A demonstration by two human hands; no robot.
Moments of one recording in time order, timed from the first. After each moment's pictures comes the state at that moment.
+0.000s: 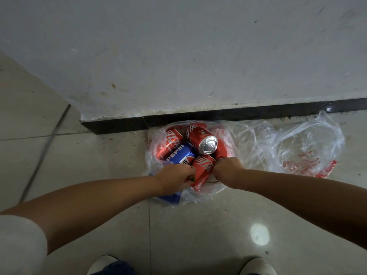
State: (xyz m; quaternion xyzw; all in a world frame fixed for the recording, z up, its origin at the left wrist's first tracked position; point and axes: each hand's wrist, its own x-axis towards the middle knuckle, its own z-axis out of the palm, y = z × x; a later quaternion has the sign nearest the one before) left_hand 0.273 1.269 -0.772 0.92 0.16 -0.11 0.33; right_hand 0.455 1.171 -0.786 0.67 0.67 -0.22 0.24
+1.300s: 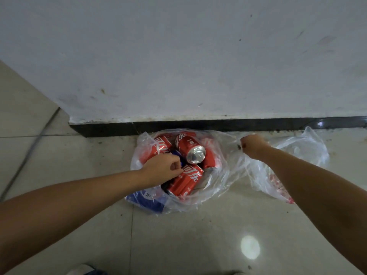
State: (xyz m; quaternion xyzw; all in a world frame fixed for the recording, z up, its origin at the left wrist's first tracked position) left_hand 0.300 1.290 -0.752 0.88 0.29 -0.08 0.36; right_hand 0.596 1.189 -0.771 0.85 0.46 -0.24 0.12
